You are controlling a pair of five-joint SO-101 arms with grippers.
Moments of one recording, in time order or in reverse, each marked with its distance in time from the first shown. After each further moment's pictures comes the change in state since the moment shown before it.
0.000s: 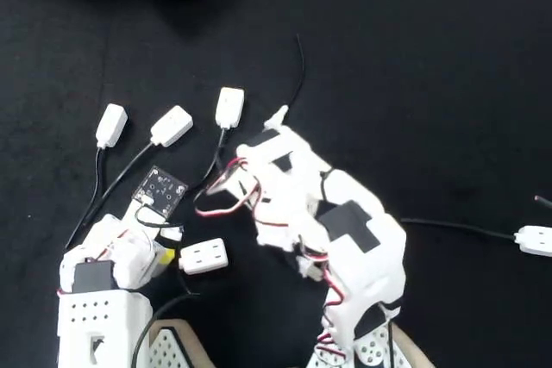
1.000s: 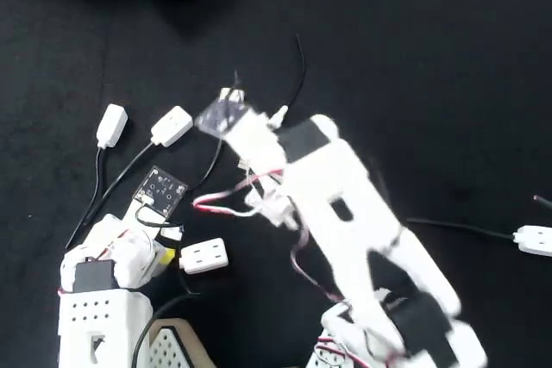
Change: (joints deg) left arm 0.0 0.0 0.0 0.0 0.0; right arm -0.5 -42.4 0.2 -2.1 -15.2
